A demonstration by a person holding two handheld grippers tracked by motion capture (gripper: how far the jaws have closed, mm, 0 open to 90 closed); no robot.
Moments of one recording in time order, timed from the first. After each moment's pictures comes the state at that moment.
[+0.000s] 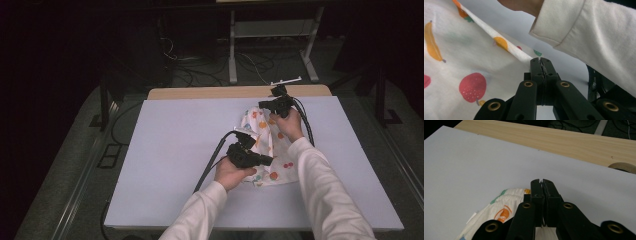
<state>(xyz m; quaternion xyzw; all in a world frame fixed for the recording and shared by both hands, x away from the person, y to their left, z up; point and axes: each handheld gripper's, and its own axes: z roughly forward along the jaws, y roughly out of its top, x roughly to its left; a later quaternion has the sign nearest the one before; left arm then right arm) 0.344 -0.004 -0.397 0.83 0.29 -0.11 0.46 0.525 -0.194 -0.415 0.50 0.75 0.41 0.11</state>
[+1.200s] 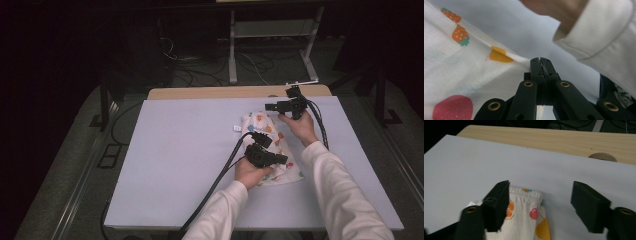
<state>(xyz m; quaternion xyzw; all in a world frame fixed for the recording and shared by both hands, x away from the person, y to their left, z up) 0.356 -0.053 -0.423 0.82 0.32 -0.12 0.46 0.509 -0.236 -0.411 0.52 0.73 0.43 0.09</state>
